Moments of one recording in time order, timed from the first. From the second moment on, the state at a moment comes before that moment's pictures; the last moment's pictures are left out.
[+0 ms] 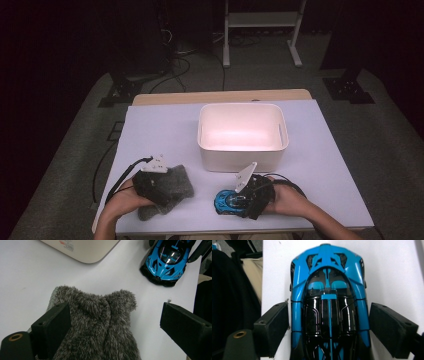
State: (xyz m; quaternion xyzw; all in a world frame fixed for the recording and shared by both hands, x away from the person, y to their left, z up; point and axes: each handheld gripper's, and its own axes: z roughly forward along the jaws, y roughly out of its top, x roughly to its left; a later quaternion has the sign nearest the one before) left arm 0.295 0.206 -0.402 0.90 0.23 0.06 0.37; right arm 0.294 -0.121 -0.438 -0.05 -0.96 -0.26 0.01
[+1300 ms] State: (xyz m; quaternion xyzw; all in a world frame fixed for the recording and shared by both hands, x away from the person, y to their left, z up) left arm 0.295 0.209 -0.403 0.90 0.23 0.05 0.37; right arm 0.292 -0.117 -0.429 -0.04 -0.97 -0.24 0.01
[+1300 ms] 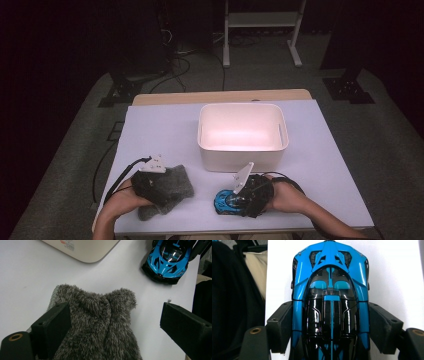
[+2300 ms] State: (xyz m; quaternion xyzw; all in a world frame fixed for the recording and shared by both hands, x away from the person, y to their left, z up) left arm 0.296 0.215 -0.405 0.90 0.24 0.05 0.37; right arm 0.298 -0.130 -0.332 -0.02 -0.95 -0.30 0.03
